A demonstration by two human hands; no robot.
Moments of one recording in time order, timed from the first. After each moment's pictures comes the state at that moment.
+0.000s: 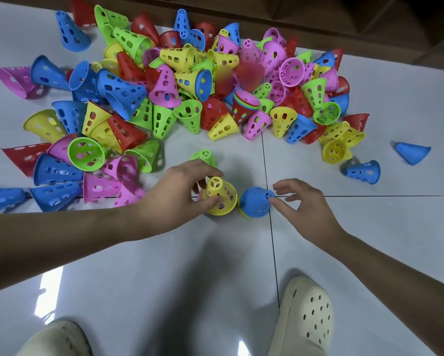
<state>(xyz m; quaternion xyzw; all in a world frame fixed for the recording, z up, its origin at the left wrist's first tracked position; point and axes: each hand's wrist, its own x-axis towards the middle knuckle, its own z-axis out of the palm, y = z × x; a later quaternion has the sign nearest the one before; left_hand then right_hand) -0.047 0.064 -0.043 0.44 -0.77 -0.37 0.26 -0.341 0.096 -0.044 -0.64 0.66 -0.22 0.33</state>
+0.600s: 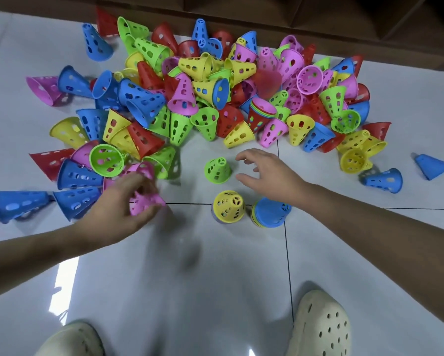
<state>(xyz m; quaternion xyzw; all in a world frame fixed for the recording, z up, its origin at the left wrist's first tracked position) 0.071 0.081 -0.072 0.57 -0.73 -0.32 0.19 -0.266 -0.007 -0.060 -0.78 0.53 -0.07 0.33</state>
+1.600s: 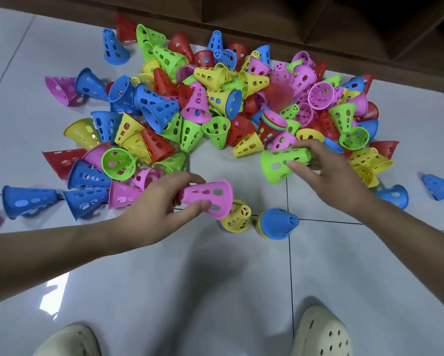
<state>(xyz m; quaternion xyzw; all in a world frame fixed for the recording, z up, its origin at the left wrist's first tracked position) 0.017 0.067 -0.041 0.51 -0.73 -0.36 0.27 -0.313 -0.008 0.006 -0.71 0.60 -0.17 0.32</state>
